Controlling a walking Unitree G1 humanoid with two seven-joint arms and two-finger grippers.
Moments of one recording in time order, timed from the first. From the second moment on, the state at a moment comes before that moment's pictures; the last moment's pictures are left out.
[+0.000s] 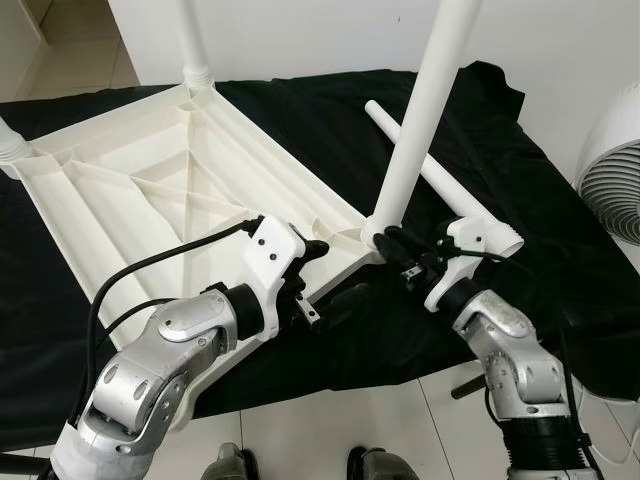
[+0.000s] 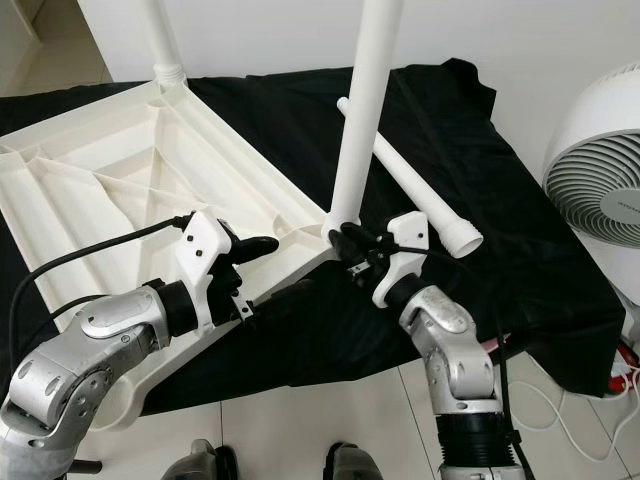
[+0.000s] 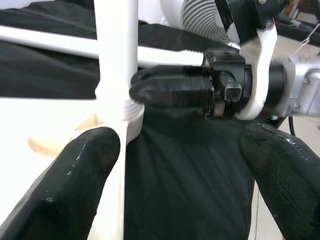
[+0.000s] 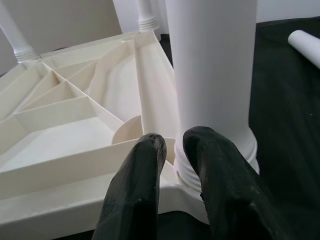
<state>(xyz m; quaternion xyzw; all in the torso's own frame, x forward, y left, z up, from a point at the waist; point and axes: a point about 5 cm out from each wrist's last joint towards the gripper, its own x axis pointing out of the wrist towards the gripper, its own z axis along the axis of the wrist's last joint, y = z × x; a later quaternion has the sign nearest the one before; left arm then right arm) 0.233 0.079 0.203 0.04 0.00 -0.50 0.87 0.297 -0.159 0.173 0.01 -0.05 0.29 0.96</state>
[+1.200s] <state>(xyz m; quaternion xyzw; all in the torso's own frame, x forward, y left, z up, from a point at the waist) 0.264 0.080 0.162 0.10 0.07 -0.37 0.92 0.307 -0.180 0.186 0.07 -0.14 0.20 0.97</state>
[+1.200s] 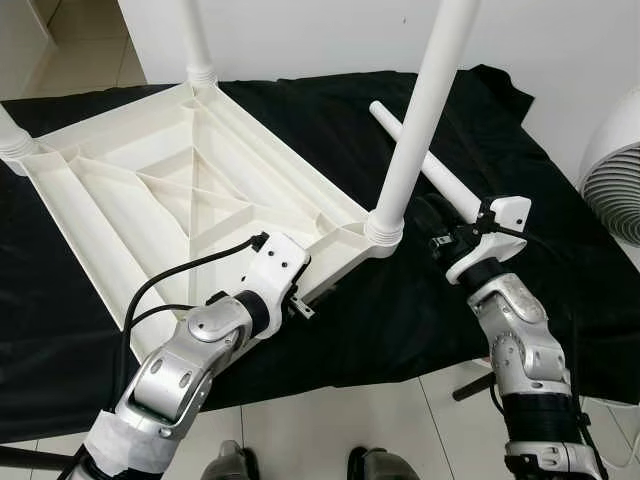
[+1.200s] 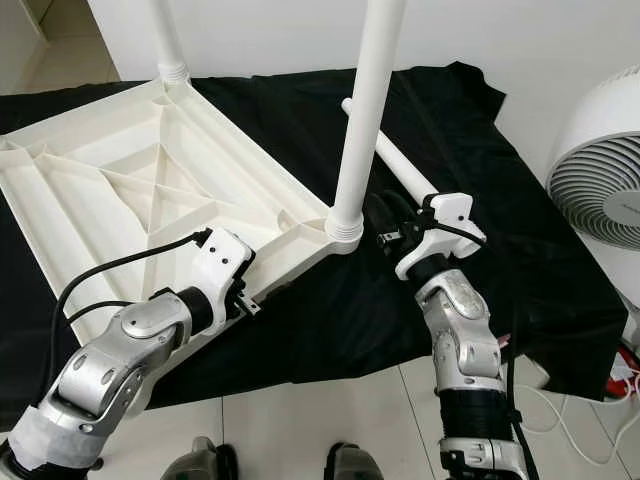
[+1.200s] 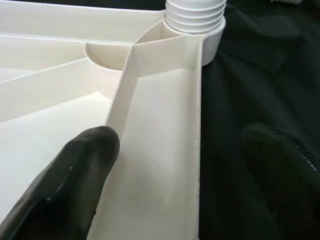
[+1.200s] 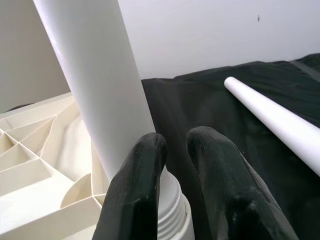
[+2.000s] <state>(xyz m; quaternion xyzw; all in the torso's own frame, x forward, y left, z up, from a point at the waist) 0.256 0.101 0.155 0.13 0.10 -0.38 0.91 0.274 -0.189 0.173 0.07 -0.10 0.17 0.98</state>
